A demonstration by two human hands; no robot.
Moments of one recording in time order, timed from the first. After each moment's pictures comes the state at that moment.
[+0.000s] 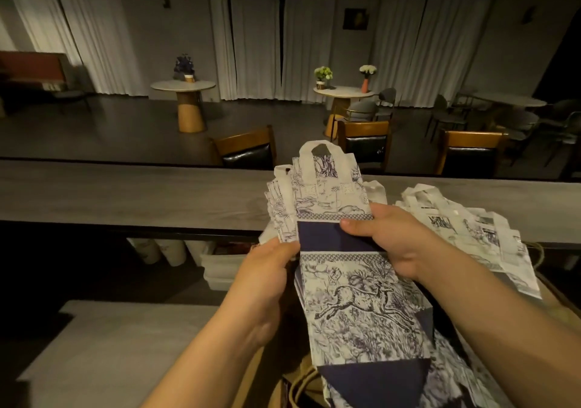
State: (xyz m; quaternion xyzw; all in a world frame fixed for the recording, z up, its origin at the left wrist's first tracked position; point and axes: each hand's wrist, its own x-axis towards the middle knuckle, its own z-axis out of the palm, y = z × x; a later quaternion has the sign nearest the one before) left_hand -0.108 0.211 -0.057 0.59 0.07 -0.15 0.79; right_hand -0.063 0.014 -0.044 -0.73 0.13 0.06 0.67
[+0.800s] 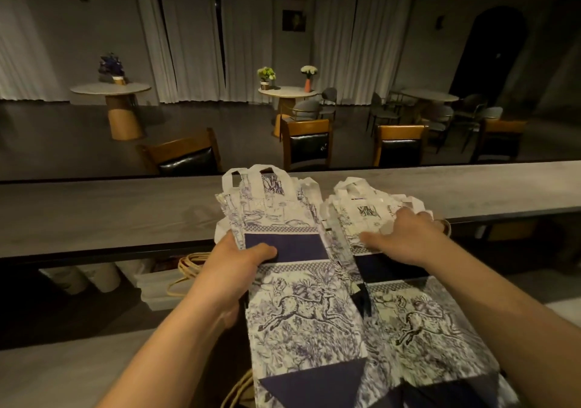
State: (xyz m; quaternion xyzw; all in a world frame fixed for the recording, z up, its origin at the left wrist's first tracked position) left_hand -0.079 0.169 -0.069 0.68 0.00 -0.15 0.71; right_hand -0.111 -0.099 -0.044 -0.95 0.29 0.01 0.09
